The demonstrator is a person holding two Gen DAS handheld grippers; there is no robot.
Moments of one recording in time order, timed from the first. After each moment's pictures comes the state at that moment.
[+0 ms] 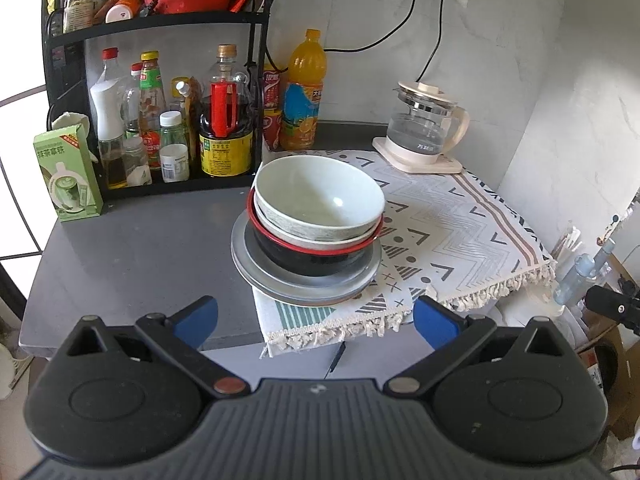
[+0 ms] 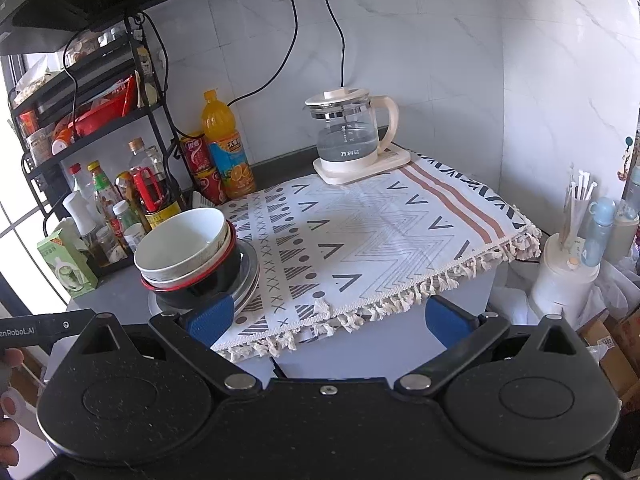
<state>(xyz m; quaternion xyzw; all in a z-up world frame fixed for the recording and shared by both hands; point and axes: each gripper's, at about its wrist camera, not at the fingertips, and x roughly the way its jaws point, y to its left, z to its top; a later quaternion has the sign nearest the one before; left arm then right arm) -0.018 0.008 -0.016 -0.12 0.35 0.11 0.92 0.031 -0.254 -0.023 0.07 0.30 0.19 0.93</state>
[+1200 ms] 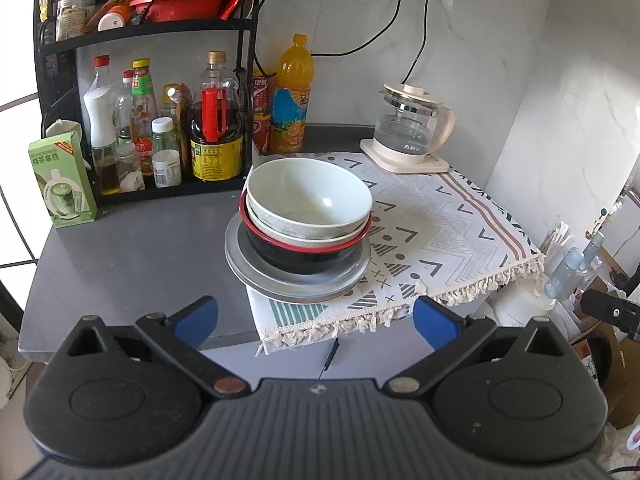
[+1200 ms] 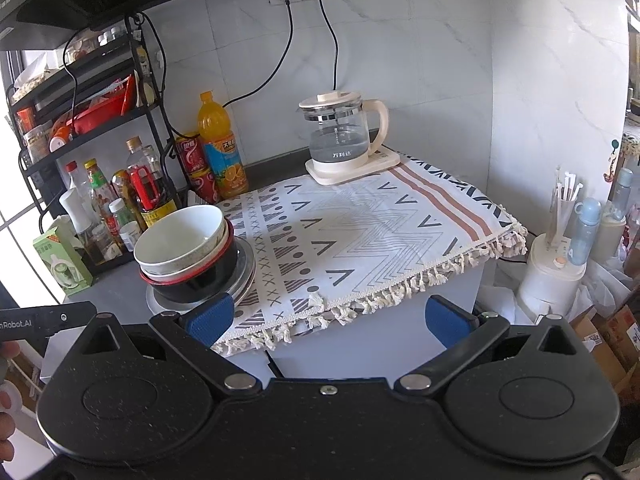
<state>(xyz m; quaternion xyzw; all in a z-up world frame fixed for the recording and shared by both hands) -0.030 0.007 -0.011 -0.11 0.34 0.09 0.93 0.013 -0.253 -0.019 0.06 0.30 0.17 0.94</state>
